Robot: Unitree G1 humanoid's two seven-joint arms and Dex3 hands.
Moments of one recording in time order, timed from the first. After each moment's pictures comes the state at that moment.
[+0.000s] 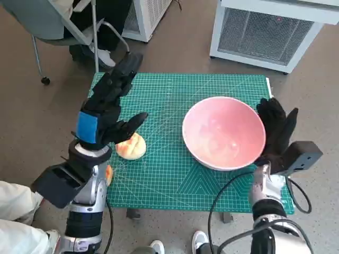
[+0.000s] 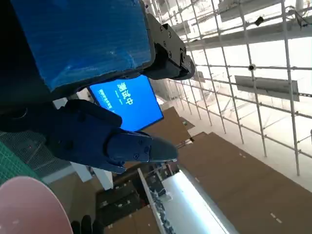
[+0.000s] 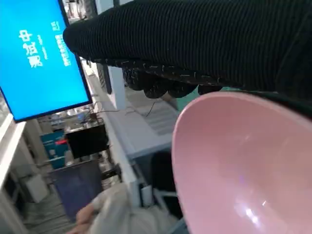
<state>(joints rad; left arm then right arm) -0.42 0.15 0.08 0.07 -0.19 -0.48 -0.29 -0.79 -0.10 -0.46 1.29 0.28 -0.66 0.18</state>
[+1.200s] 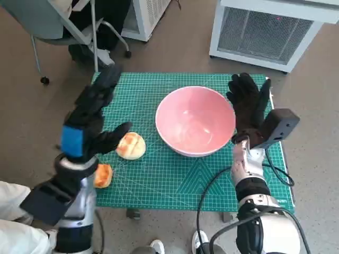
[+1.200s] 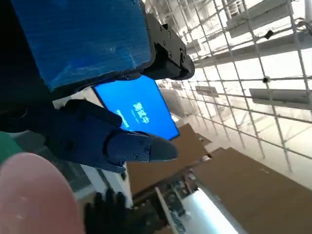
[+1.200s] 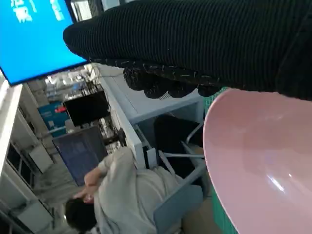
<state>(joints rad) -0.25 0.23 0.17 -0.04 -0.17 -0.50 -0.28 -0.96 -0.05 -0.41 1.31 0.19 -0.54 0.11</state>
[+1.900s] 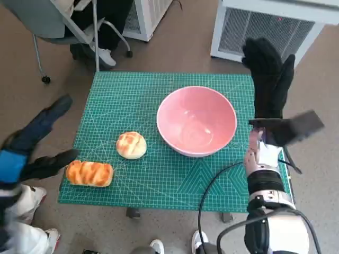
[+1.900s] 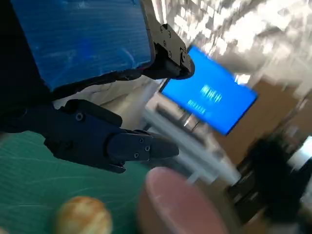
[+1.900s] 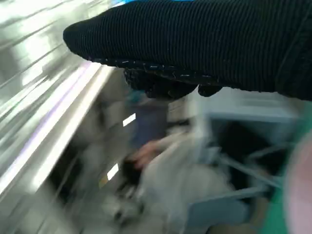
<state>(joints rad) -0.01 0.70 0.41 -0.12 -0.20 -0.47 -0.56 -0.96 -0.11 -0.30 1.05 0.19 -0.91 0.37</state>
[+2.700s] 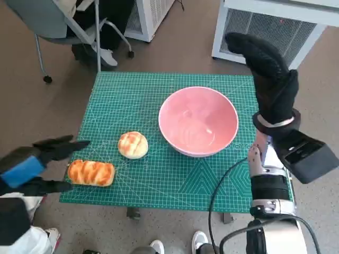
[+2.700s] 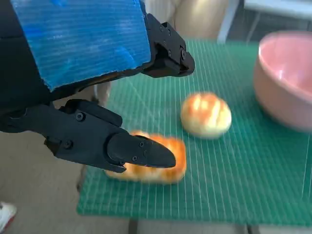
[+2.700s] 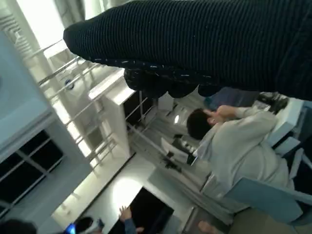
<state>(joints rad) 0.12 0.97 0.28 -0.25 0.10 -0.12 -0.74 -0.85 -0.11 -0.18 0.70 0.30 -0.92 0.55</state>
